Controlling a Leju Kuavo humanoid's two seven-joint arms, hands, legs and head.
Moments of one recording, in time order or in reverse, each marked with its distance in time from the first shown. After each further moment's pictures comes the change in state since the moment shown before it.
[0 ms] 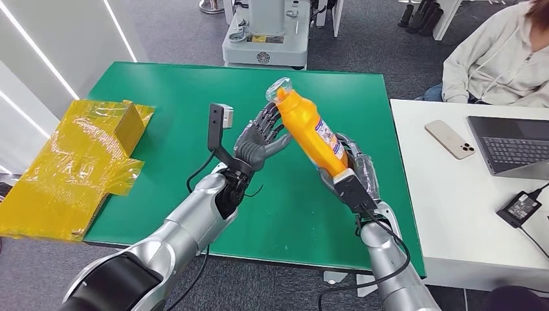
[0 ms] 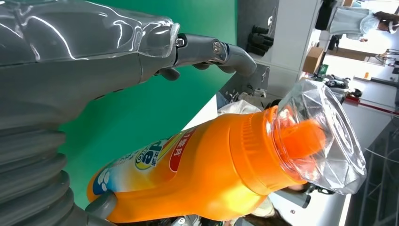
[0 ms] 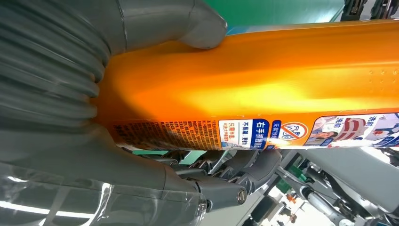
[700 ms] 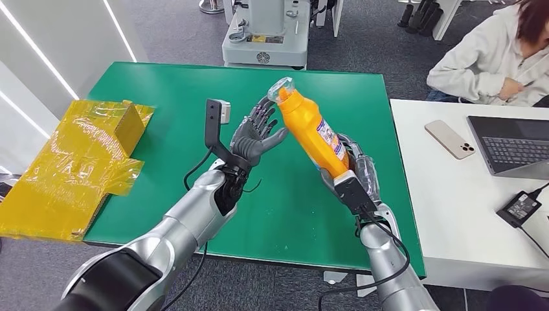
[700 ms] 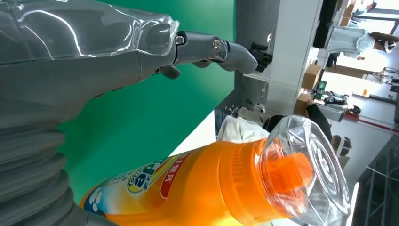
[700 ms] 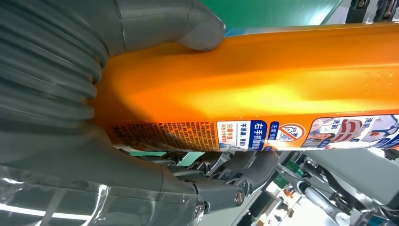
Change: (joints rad) left arm -0.024 0.004 -0.002 0.018 0.001 0.074 -0.013; right arm 0.009 0.001 0.004 -0.003 -0.008 -0.030 -0.014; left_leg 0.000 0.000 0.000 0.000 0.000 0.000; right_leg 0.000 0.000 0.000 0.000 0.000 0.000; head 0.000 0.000
